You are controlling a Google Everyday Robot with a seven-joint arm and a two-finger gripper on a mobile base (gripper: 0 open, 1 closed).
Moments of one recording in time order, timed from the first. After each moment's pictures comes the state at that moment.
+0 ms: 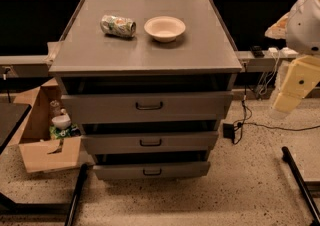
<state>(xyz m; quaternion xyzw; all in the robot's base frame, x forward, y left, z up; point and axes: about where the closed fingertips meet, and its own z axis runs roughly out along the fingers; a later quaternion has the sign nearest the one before) 0.438 -0.217 0.976 -0.60 0.78 -0.03 0.16</state>
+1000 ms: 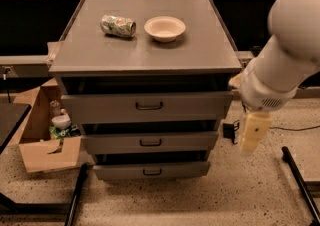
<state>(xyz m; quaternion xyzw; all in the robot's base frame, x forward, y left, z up) 0.449 -0.196 0.847 -0.66 0.74 -0.02 0.11</state>
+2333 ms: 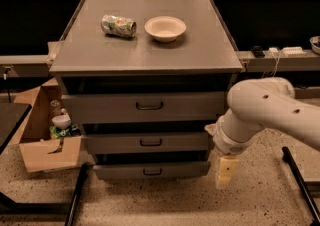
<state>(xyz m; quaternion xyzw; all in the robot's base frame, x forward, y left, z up) 0.451 -0.177 0.662 -0.70 0.71 0.04 0.08</state>
